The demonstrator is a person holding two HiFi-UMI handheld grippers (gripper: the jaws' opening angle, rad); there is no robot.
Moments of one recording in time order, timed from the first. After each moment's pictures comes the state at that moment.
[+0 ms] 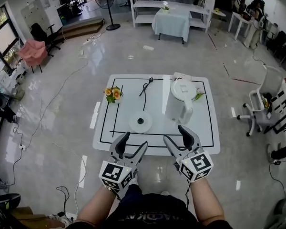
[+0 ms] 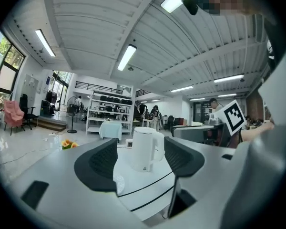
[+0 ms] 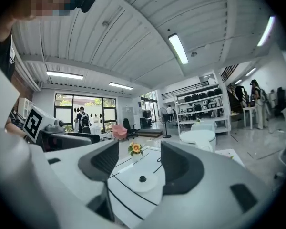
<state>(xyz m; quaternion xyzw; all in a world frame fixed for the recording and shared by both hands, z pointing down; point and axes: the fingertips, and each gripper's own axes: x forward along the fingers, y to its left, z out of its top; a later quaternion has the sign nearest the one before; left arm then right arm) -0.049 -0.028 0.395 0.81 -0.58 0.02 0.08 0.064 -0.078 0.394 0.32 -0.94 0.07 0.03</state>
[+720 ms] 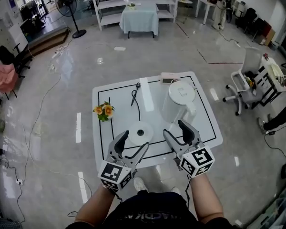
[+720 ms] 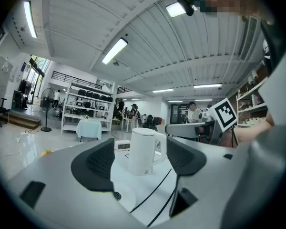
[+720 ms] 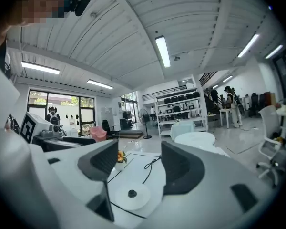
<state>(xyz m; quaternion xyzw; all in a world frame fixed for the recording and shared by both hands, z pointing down) -0.109 -0.109 0.400 0.89 -0.45 0.02 0.09 0.011 -0.143 0.392 0.45 -0.89 0.09 0.03</state>
